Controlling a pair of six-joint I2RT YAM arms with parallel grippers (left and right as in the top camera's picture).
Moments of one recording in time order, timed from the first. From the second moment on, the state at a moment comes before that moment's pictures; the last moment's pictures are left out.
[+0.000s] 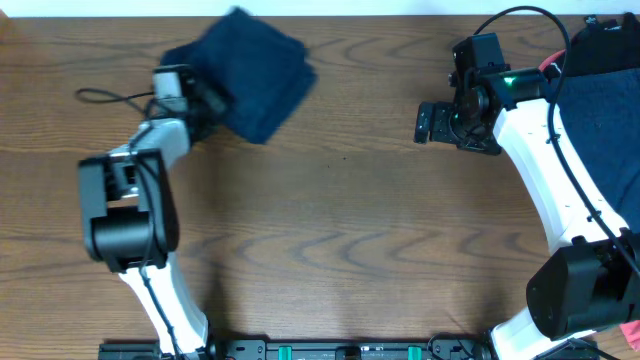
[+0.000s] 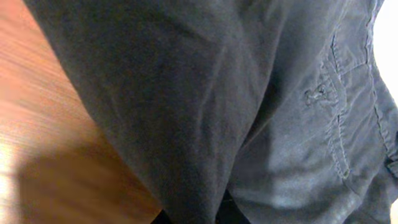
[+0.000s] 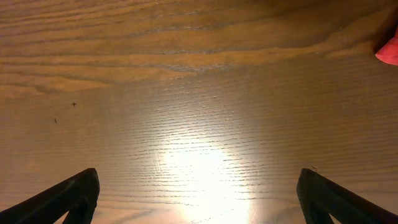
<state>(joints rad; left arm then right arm) 0.13 2.11 1.27 -0.03 0.22 -0.77 0.19 1.76 1.55 -1.11 -0.03 0.37</state>
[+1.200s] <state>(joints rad) 0.29 2.21 1.27 0.27 0.11 -0.99 0.19 1.76 1.55 -1.14 -0.03 0.37</state>
